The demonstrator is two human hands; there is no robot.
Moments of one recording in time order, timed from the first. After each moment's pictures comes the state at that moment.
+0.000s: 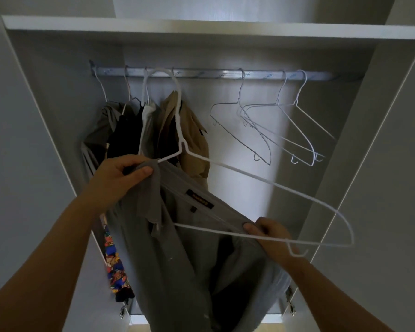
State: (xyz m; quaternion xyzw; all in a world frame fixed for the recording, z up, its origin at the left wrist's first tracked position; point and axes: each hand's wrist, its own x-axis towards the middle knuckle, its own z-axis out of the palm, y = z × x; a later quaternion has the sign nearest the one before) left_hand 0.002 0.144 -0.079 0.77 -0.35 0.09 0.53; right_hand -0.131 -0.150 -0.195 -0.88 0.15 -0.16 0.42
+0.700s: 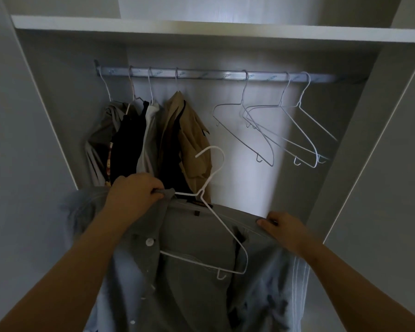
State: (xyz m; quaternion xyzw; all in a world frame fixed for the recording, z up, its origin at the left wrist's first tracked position) left_hand -0.002 0.124 -0.100 0.94 -0.29 0.17 0.10; right_hand -0.125 -0.176 -0.172 -0.95 0.18 -0.05 0.27
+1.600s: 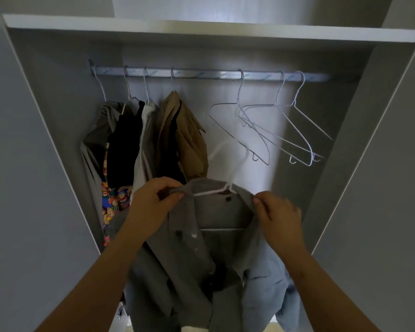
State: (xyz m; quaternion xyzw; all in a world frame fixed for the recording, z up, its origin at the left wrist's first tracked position) left_hand -0.037 0.097 -0.120 0.81 -0.30 0.15 0.48; right_hand -0.144 -0.121 -0.138 -0.92 0.17 -0.28 0.23
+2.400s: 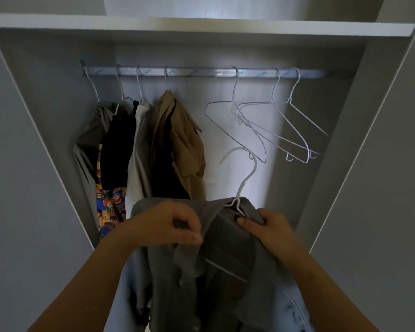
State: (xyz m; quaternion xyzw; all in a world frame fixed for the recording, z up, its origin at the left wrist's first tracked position) left_hand -0.053 0.093 -0.101 0.79 -0.49 -0.13 0.33; right_hand -0.145 -0.128 -0.154 -0.84 0.16 -0.15 0.49
